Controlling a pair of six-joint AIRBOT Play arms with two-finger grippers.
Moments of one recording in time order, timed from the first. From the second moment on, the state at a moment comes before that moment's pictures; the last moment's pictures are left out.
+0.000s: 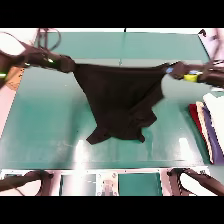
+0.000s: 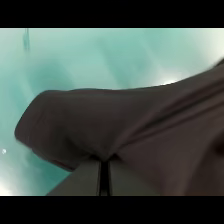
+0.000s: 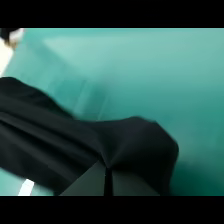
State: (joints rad) left arm -0.13 -1.37 1.44 0.99 -1.03 -1.16; right arm -0.13 -1.11 1.07 -0.63 0.96 1.07
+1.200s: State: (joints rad) left arm -0.13 -1.70 1.41 0.93 -0.86 -1.14; right arm -0.03 -0.81 0.30 -0.74 1.01 1.46
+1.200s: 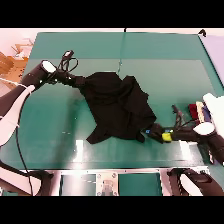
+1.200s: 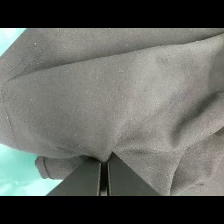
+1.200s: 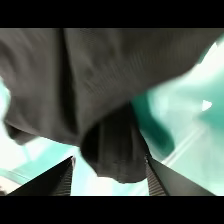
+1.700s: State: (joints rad) left arm -0.13 -1.70 1.43 1.00 -0.92 -1.15; right arm 0.16 -1.02 0.37 -0.69 0.74 1.48
